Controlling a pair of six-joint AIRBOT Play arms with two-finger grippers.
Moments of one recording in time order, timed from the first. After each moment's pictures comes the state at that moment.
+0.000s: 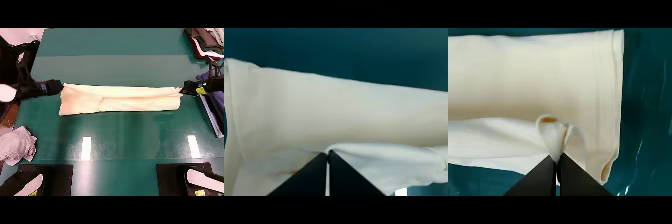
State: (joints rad) left arm -0.05 -1.02 0.92 1.05 -0.69 -1.49; right arm -0.27 -1.29 1.16 -1.13 1.16 1.34
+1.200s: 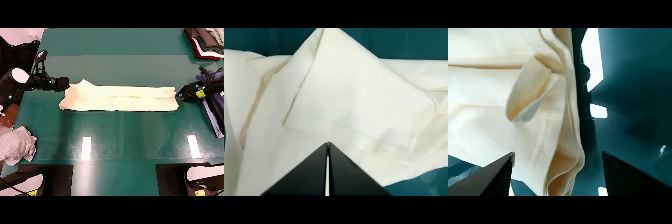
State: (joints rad) left arm -0.05 -1.27 1.10 1.07 -0.84 -1.45; right arm -0.44 -1.63 1.29 -0.99 1.36 1.22
